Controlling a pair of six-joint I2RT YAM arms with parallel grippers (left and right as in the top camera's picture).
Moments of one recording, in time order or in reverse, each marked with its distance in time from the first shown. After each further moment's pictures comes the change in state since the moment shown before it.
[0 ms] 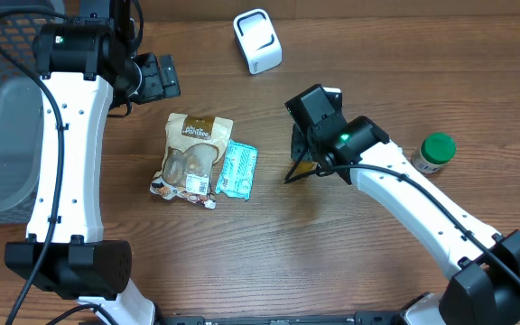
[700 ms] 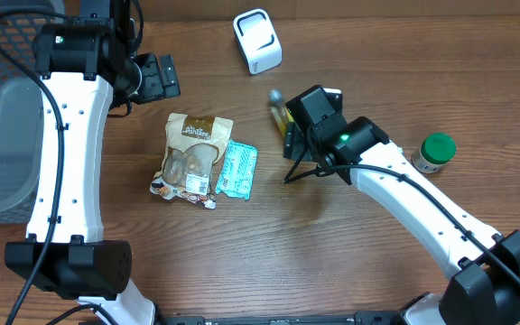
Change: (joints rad) left arm 0.000 0.000 0.000 0.000 0.000 0.000; right arm 0.000 0.000 -0.002 0.001 -0.002 0.005
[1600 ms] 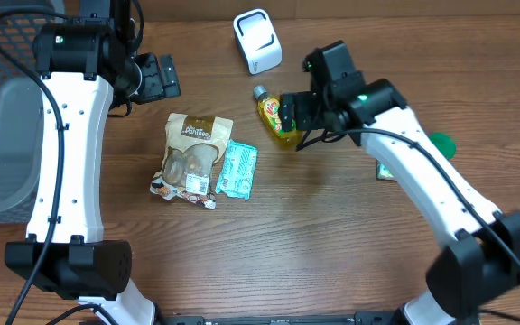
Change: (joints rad) left arm 0.000 0.000 0.000 0.000 0.000 0.000; right arm -0.125 0.133 0.228 -0.009 -0.240 -0.328
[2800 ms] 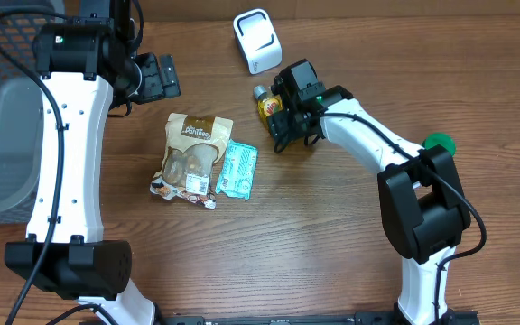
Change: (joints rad) left arm 0.000 0.000 0.000 0.000 0.000 0.000; right arm 0.007 0.322 -0.013 0.210 -0.024 -0.249
